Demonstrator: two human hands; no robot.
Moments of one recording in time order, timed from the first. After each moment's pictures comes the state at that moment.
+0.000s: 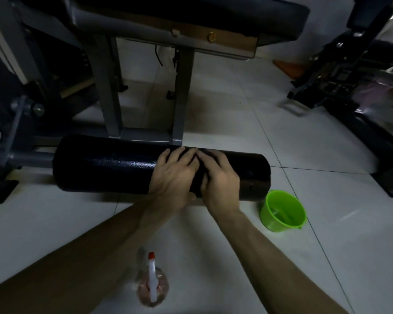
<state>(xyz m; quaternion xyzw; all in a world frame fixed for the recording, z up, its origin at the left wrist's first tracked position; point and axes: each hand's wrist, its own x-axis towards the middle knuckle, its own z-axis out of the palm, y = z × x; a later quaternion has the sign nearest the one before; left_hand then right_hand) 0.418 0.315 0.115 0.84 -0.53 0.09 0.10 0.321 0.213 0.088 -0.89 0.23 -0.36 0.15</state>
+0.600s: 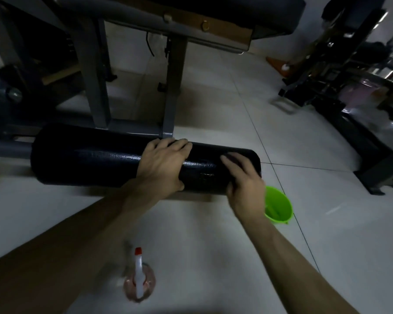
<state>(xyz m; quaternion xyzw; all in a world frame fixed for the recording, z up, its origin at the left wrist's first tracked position) 0.431 0.306 0.125 0.84 -0.53 0.06 0.08 0.251 0.167 0.086 -0.90 0.24 -0.36 0.08</state>
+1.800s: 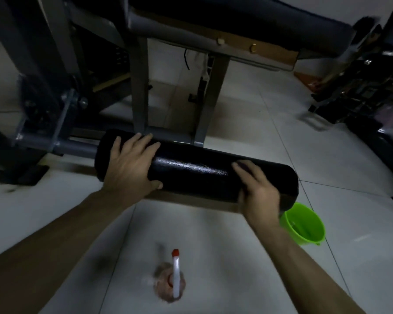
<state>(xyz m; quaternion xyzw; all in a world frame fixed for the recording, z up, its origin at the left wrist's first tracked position) 0.513 0.436 0.104 0.88 -0.42 0.13 0.17 0.294 0.205 0.090 -0.91 0.20 -0.34 0.08</state>
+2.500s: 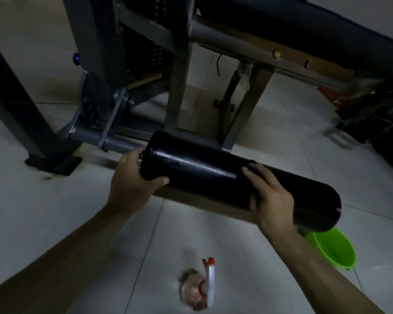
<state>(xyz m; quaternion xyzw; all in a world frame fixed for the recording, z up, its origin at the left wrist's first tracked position) 0.544 0.510 0.069 0.84 -0.19 0.03 0.51 0.349 0.259 0.102 -0.94 0.14 -0.31 0.05</state>
